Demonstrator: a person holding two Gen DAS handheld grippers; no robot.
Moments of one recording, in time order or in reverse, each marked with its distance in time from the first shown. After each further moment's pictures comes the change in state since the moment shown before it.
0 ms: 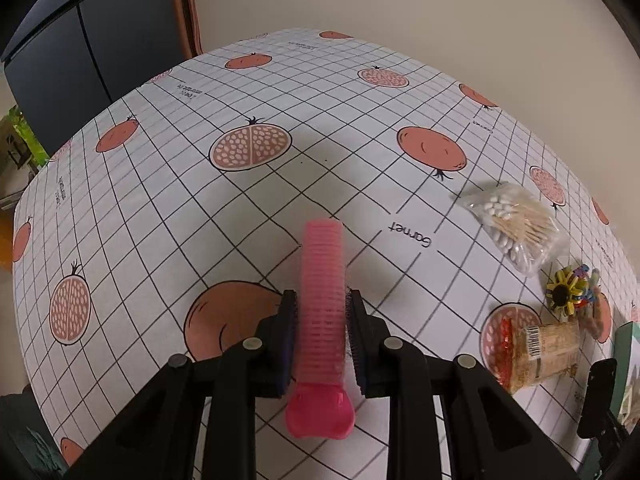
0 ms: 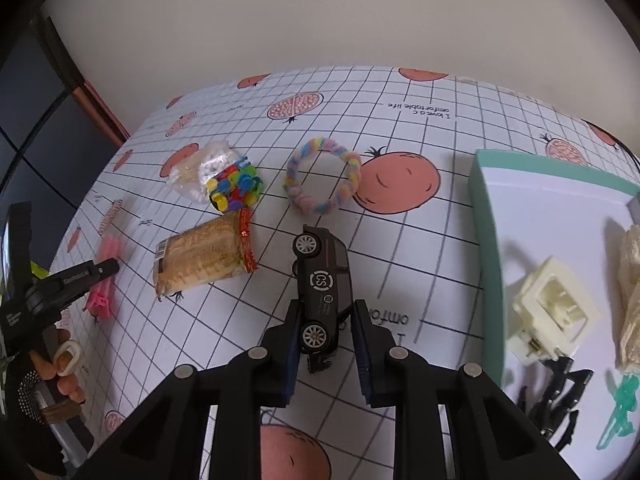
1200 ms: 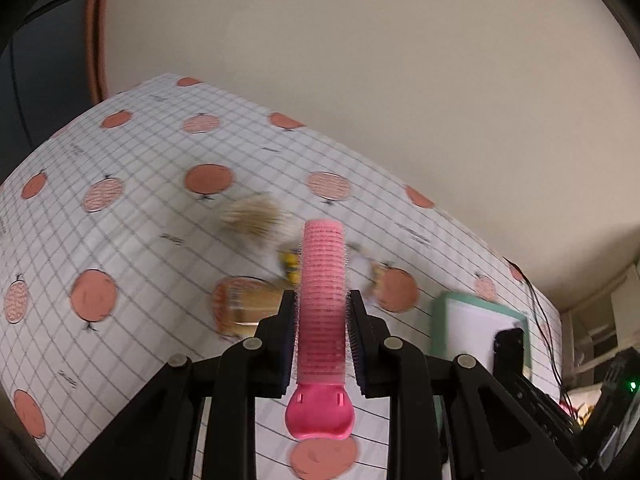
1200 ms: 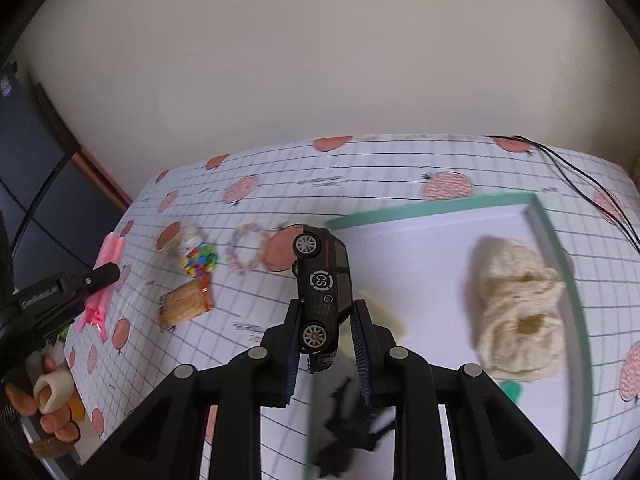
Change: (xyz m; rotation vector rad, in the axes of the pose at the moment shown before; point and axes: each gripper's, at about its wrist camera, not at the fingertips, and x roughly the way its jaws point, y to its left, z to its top) left arm -0.134 -0.137 -0.024 0.121 -0.052 -0.375; right arm -0.107 -0.108 0.010 0.137 -0.138 0.015
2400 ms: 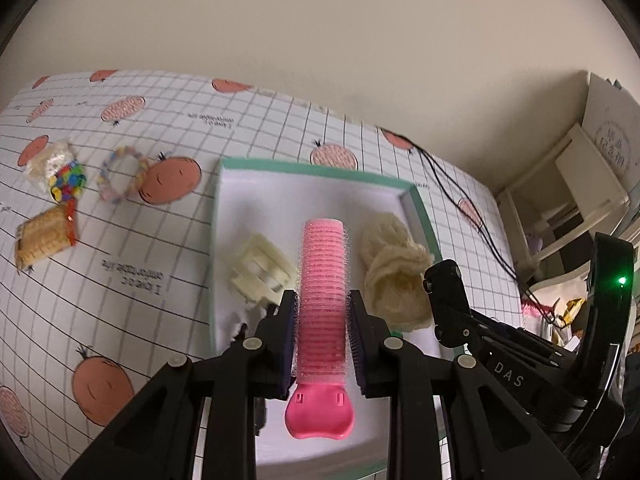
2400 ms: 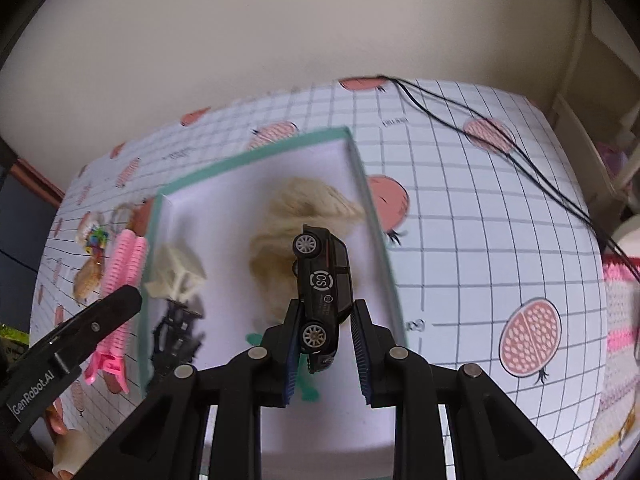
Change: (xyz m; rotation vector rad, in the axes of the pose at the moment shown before) left arm 0.051 -0.185 -0.106 0.252 0.221 -0.197; right arm -0.033 -0.136 -0.020 0.106 0.171 -0.204
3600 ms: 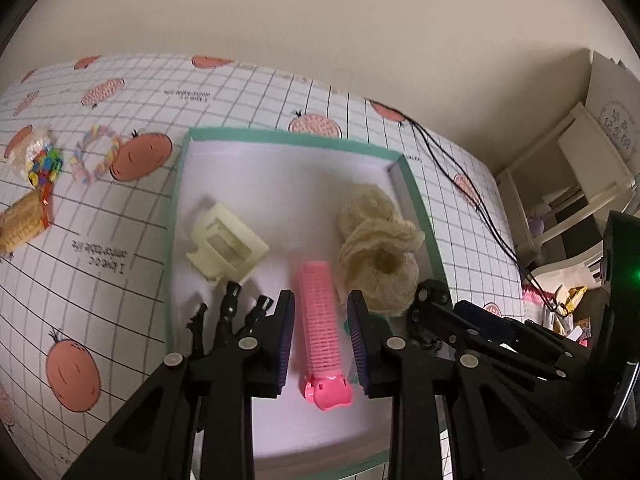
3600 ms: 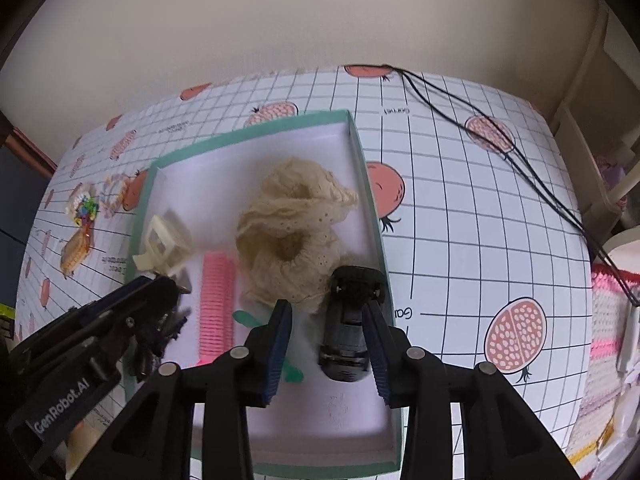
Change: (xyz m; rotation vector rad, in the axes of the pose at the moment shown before) left arm 0.018 -0.022 -0.006 0.007 0.047 0.003; right arm -0.003 0.007 0.001 -0.076 0.037 -0.043
